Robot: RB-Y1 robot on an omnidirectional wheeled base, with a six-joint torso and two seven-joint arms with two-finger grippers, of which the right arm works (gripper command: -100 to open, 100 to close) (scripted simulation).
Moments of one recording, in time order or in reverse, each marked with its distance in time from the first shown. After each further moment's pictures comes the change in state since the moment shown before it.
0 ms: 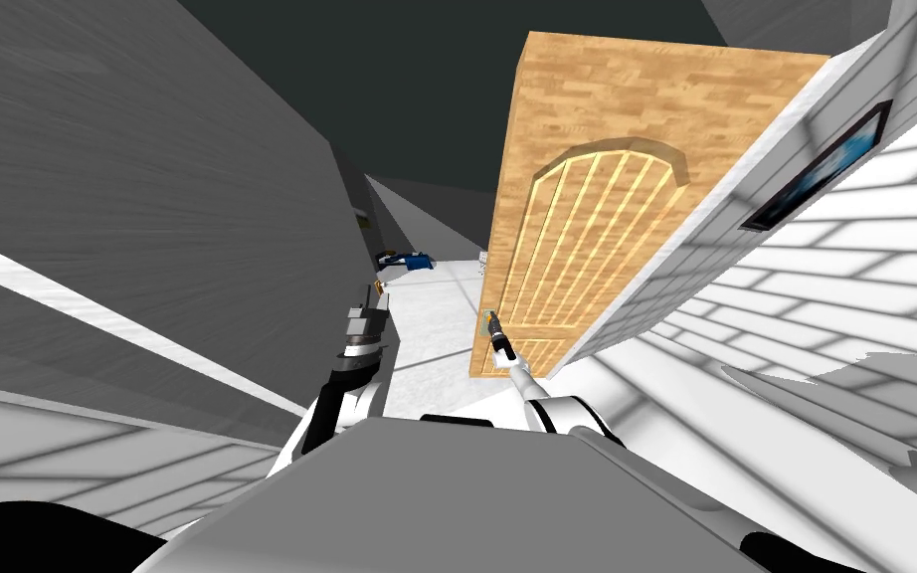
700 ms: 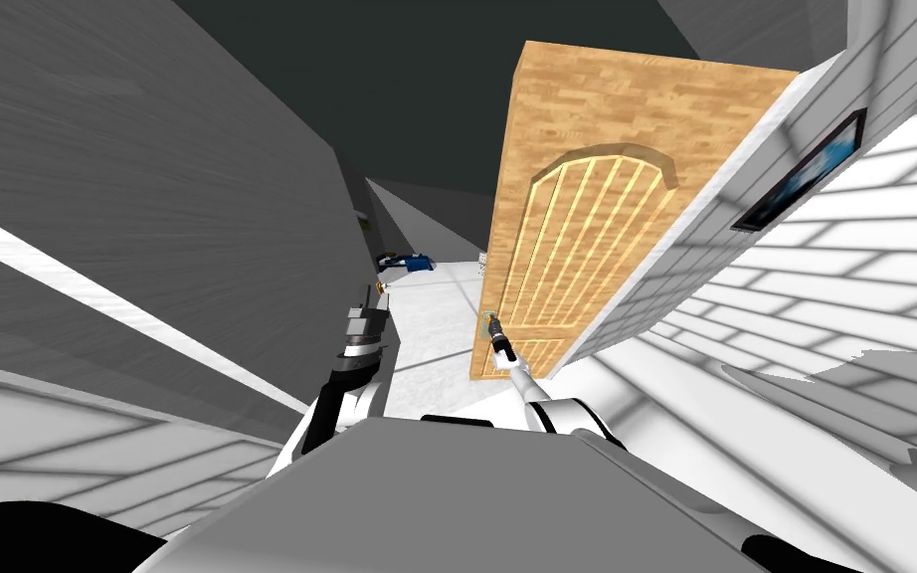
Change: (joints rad) arm 0.015 0.001 -0.002 -0.011 -0.001 0.011 0.003
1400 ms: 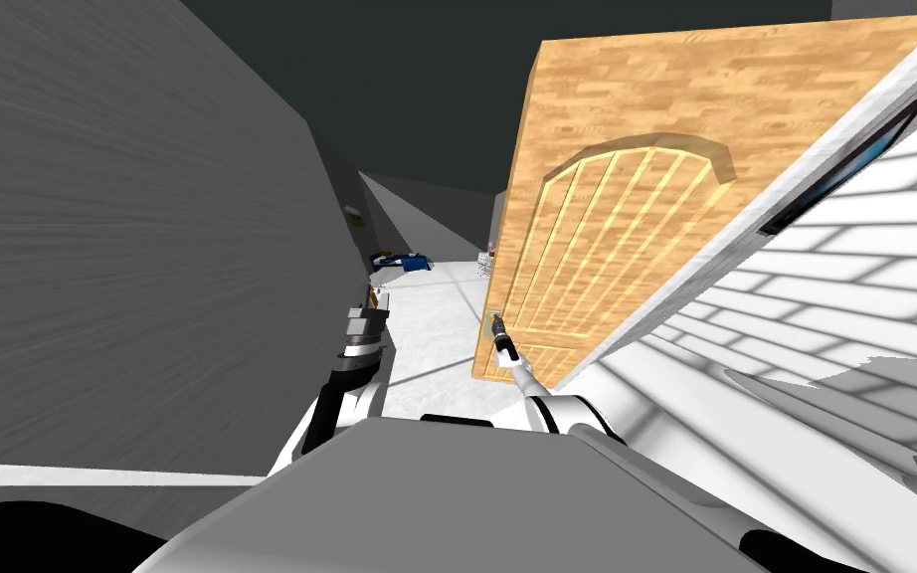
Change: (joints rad) arm -0.029 -0.013 -0.052 0.053 -0.022 -0.023 0.030
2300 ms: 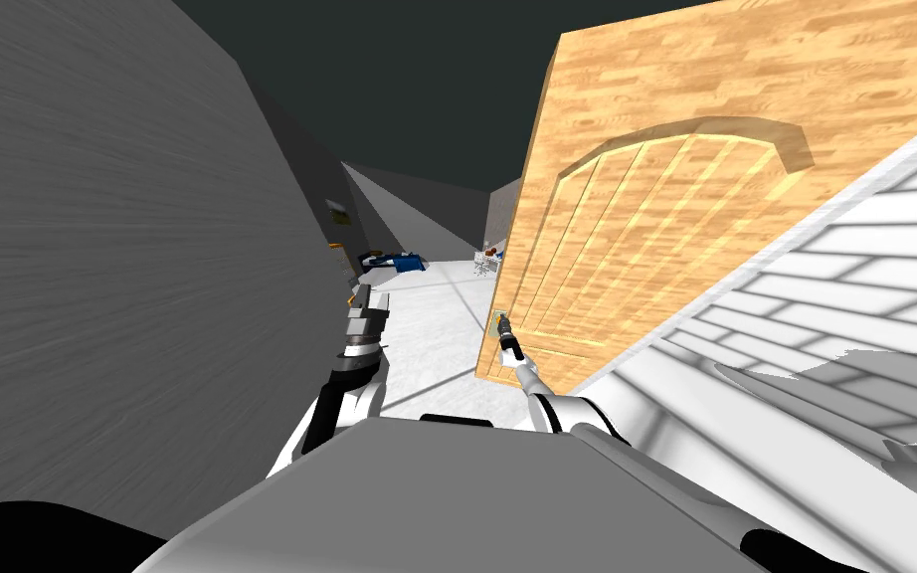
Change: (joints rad) arm -0.001 -0.021 -0.074 0.000 -0.029 0.001 0.046
